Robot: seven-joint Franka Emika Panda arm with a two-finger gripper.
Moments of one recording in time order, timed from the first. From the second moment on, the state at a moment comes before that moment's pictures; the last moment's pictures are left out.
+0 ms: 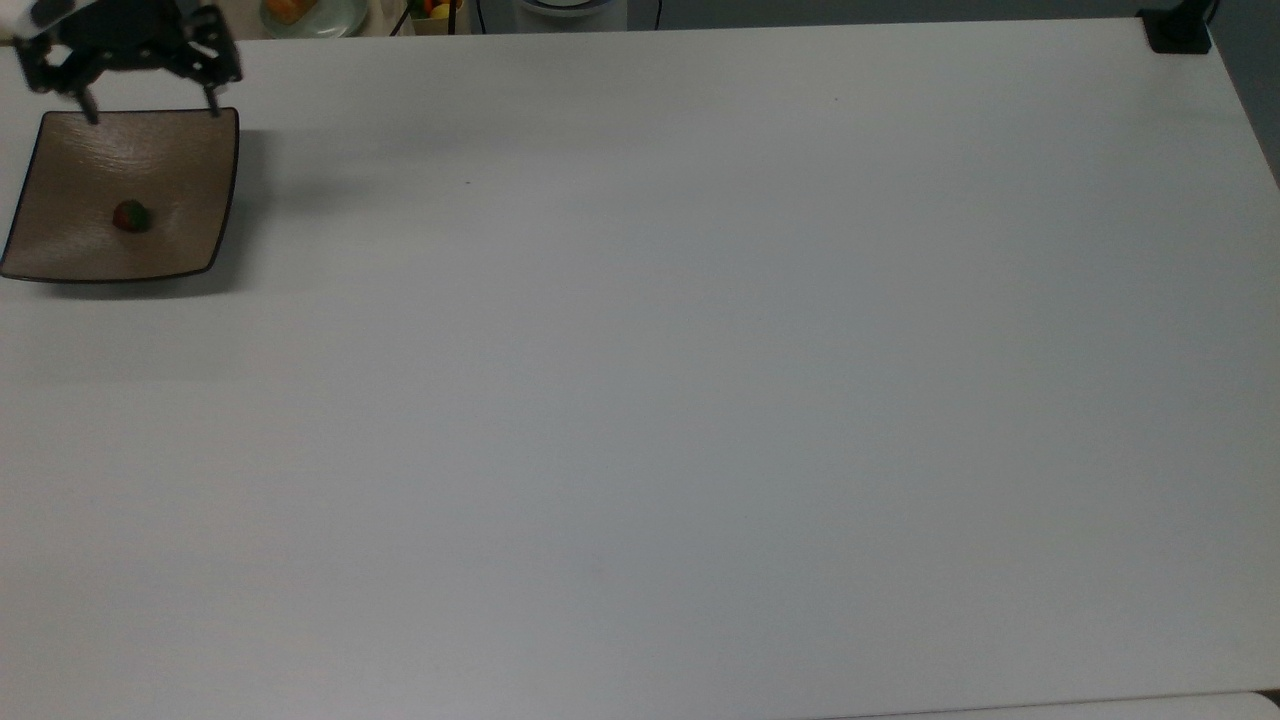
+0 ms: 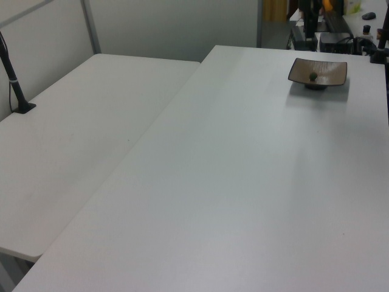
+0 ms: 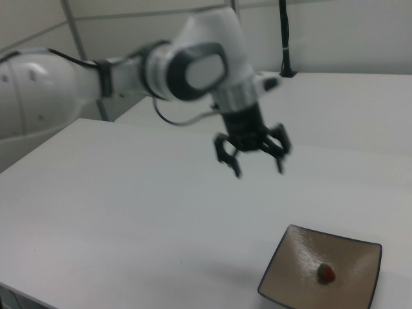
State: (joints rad) arm -0.24 0.17 -0.10 -1.62 -0.17 1.88 -0.61
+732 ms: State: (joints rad) arm 0.03 0.00 -0.09 -1.63 -0.02 1.68 -0.20
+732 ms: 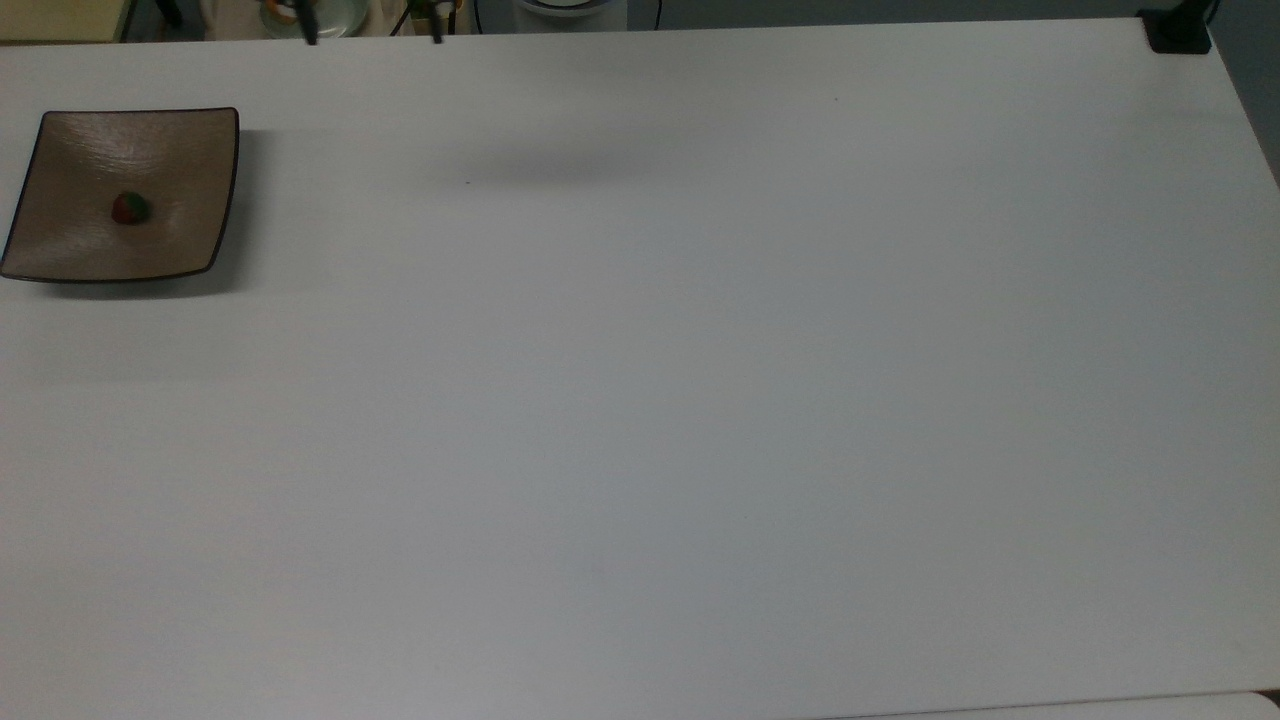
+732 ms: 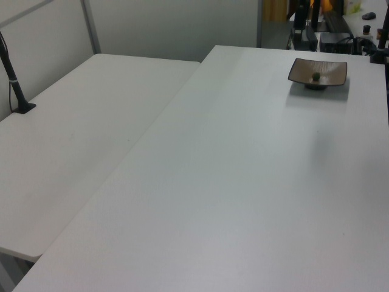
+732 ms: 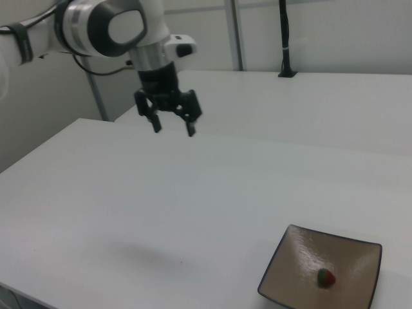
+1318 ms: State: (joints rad) arm 0.12 0.00 -0.02 -1.63 0.05 1.68 -0.02
